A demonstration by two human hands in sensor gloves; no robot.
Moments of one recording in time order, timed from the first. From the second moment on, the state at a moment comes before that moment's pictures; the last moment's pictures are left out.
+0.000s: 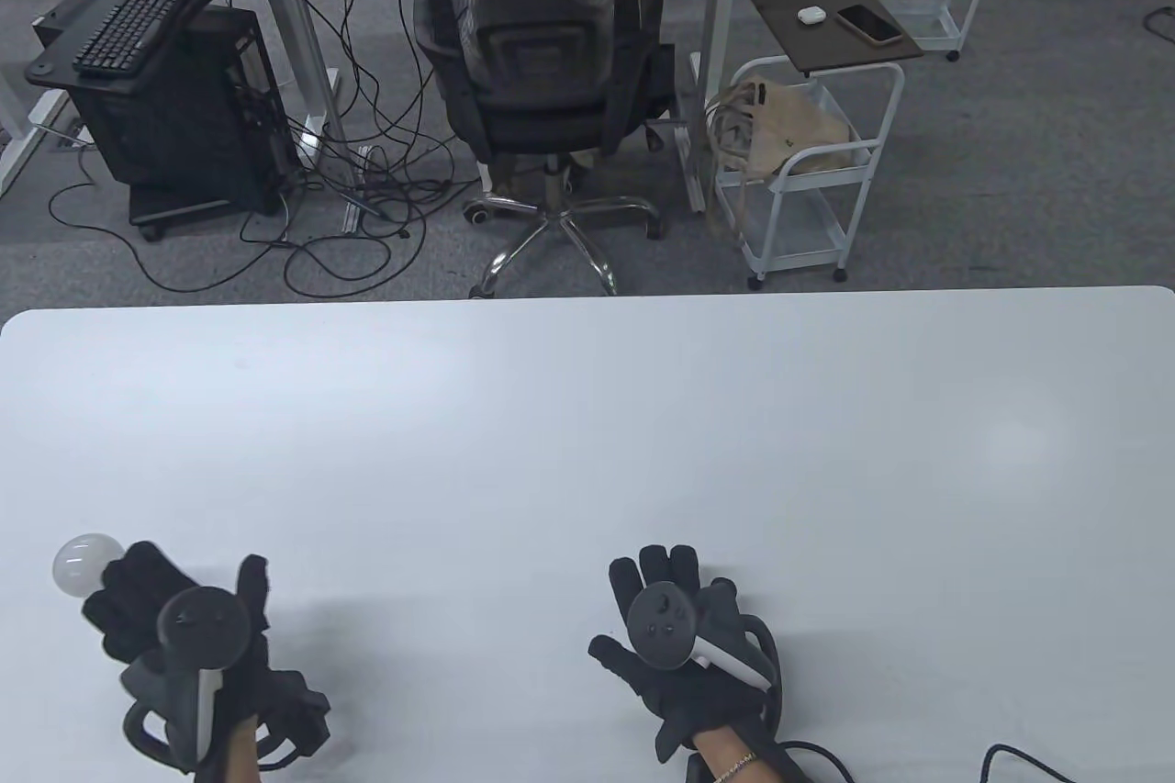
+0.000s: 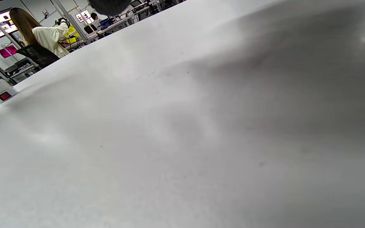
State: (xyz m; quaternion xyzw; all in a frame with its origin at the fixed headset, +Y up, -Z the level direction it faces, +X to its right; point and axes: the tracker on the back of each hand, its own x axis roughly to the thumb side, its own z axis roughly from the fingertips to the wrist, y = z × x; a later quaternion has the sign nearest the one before) left_hand -0.385 -0.713 -0.256 0.12 0.37 0.24 0.89; right_hand 0.057 -0.754 -0.279 0.14 0.20 0.95 0.17
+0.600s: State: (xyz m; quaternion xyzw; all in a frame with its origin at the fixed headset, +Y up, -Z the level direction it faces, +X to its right) left_hand -0.469 -0.787 -0.274 -0.03 0.48 0.42 0.77; right_hand 0.064 -0.764 -0.287 0.12 0.22 0.95 0.19
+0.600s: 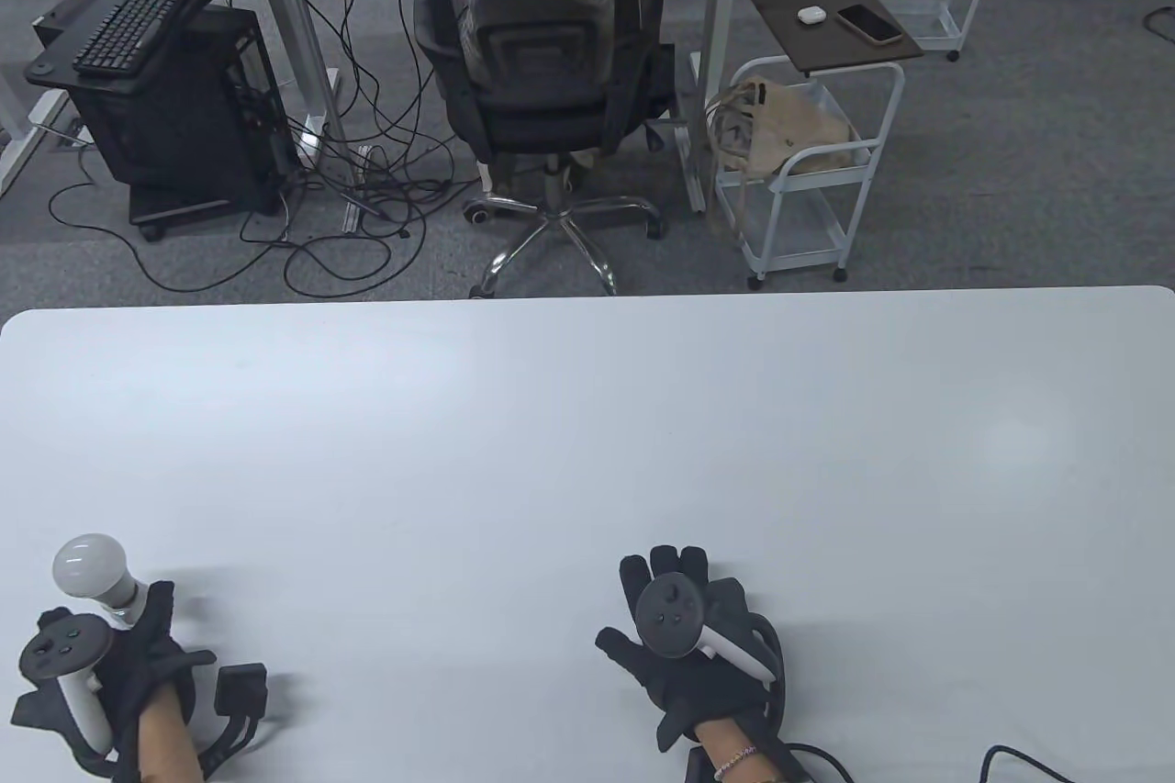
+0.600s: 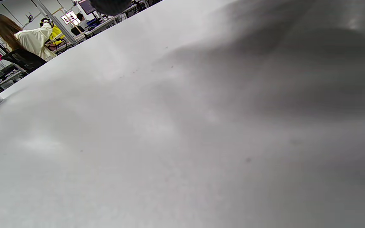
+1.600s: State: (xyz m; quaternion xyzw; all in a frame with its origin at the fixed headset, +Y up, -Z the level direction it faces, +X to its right) left_hand -0.470 -0.792 -0.283 -0.04 0.54 0.42 0.73; right_hand 0.068 -0.766 -0.287 0.11 0.24 0.93 0.24
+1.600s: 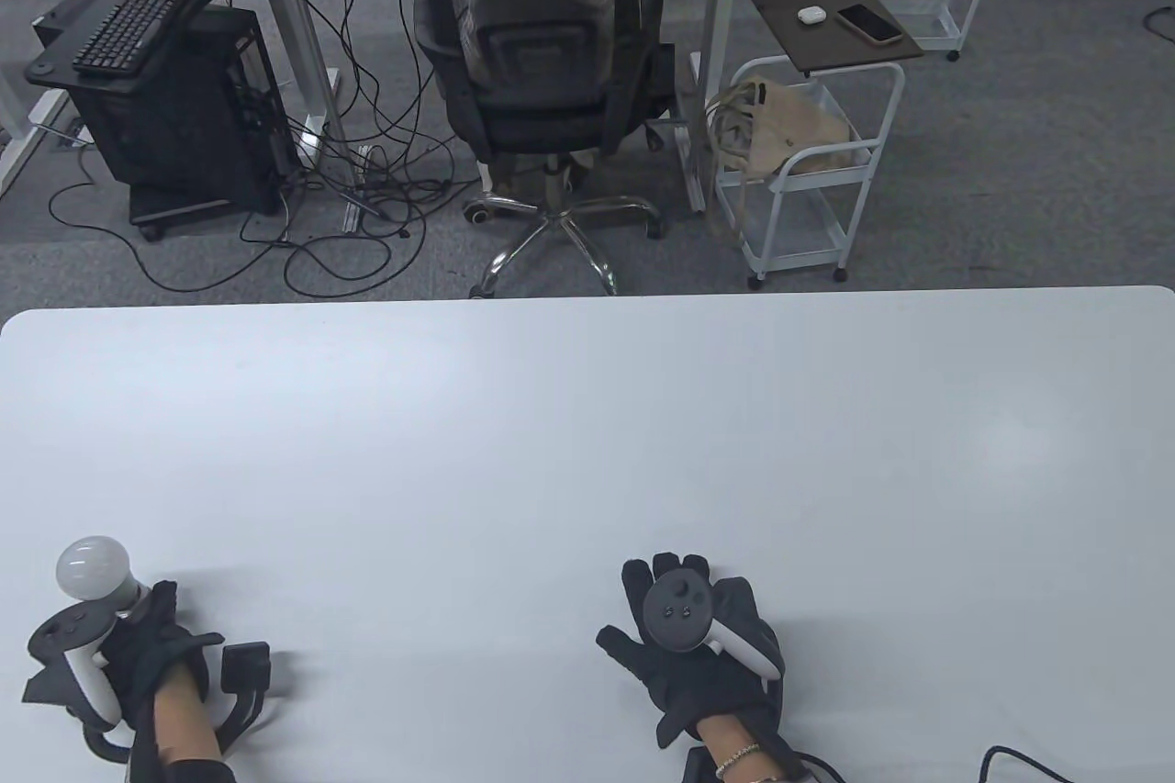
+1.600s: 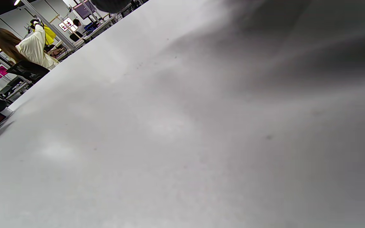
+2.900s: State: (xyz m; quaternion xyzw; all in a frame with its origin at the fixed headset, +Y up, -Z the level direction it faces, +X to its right) left_hand -0.152 -0.710 -0.285 0.03 -0.04 0.19 0.98; right_hand 0.111 -0.717 -0.282 0.17 0.02 0.79 0.59
